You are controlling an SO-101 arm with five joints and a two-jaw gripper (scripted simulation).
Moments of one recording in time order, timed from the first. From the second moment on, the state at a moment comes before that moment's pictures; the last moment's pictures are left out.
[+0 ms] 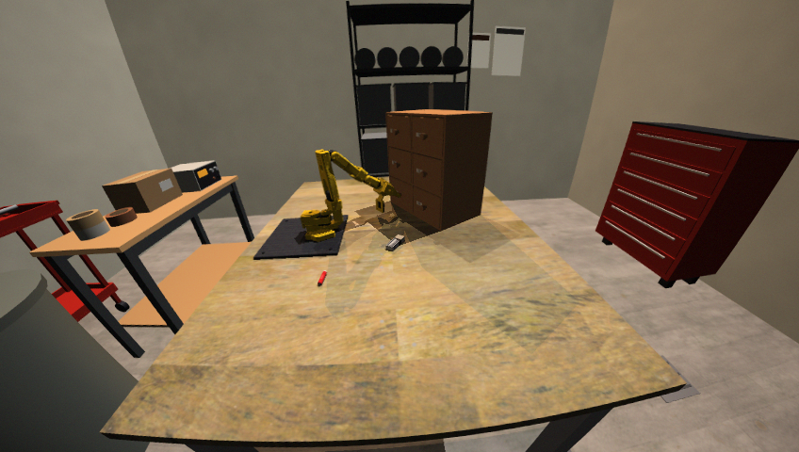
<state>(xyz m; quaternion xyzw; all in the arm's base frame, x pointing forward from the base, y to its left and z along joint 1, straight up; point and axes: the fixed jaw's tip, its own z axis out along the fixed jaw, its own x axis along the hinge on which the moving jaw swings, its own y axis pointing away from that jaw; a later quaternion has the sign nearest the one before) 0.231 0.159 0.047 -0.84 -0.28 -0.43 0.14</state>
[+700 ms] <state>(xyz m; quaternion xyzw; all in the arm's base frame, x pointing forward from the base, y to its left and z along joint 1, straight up) 0.225 0.155 0.048 -0.85 -0.28 -0.43 0.14</state>
